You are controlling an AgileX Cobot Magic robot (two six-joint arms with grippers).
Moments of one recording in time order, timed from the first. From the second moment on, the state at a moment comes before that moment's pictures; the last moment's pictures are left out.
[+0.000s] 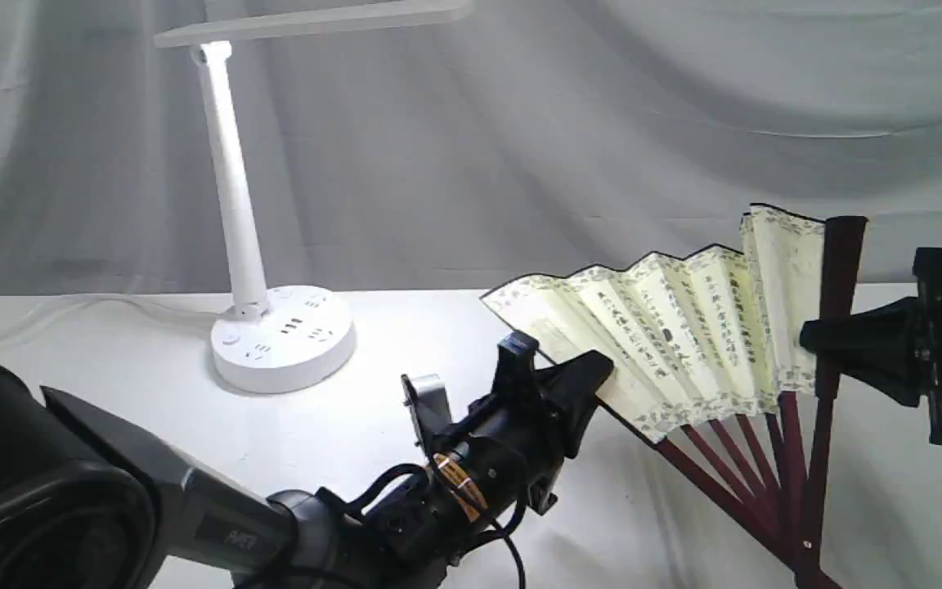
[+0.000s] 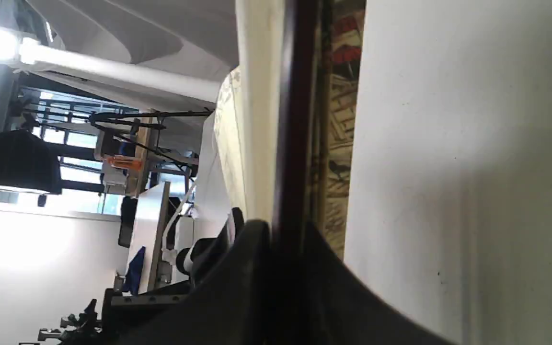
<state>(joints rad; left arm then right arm) -0.66 2.48 -1.31 0.15 -1.20 -1.71 -0.54 2.01 -1.09 1.53 1.22 -1.07</state>
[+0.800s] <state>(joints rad) -0.73 2.32 -1.15 -0.32 -1.15 -1.60 -0.63 2.01 -1.09 1.62 1.24 -1.02</state>
